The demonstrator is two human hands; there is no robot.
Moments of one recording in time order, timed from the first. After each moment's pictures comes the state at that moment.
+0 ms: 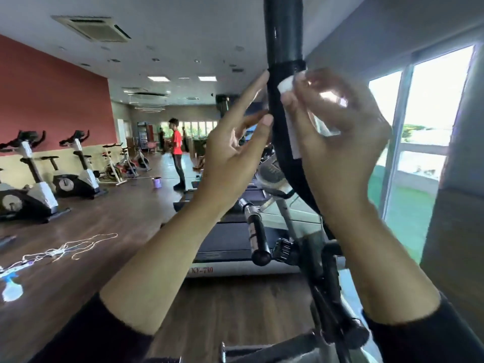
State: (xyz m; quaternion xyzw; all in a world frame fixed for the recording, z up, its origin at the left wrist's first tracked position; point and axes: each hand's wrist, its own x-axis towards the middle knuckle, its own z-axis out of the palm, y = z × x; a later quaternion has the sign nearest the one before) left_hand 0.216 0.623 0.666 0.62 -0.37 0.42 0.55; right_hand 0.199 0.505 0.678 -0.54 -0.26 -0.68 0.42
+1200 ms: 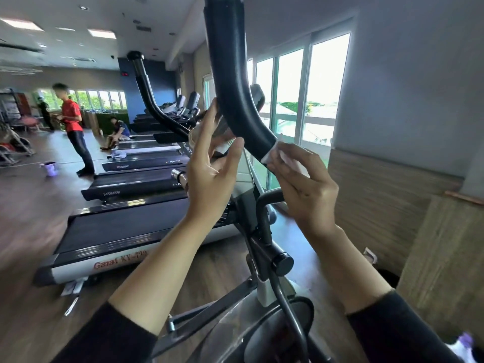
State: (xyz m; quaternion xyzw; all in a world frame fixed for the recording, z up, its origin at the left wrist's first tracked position) left_hand 0.220 0.585 0.574 0.56 -0.37 0.36 0.65; right_hand 0.191 0.436 0.547 -0.66 -0.24 -0.69 0.19
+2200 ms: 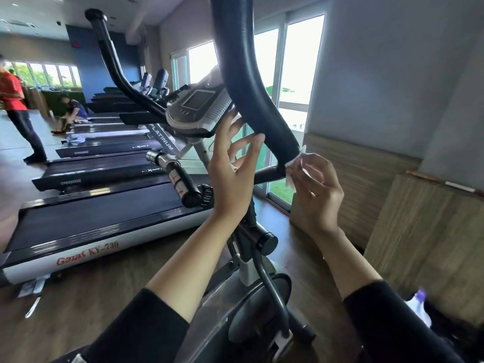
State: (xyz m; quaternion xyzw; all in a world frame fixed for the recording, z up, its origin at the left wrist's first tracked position) left_hand 0.219 0.553 0.536 0.50 -0.34 0.28 0.75; right_hand 0.192 0.410 0.490 -0.68 -0.14 -0.63 0.36
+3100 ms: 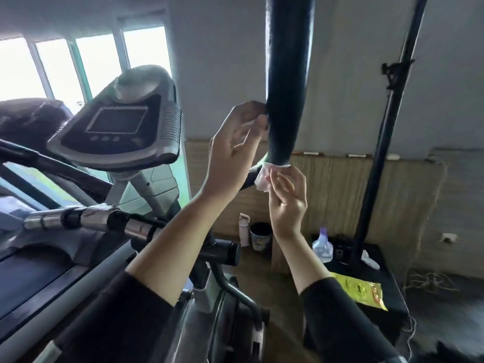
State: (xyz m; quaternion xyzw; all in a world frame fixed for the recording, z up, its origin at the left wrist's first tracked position) left_hand 0.316 0.581 0.573 0.34 -0.63 -0.03 0.70; right_hand 0.249 0.471 0.455 -0.62 0.10 -0.77 0.03
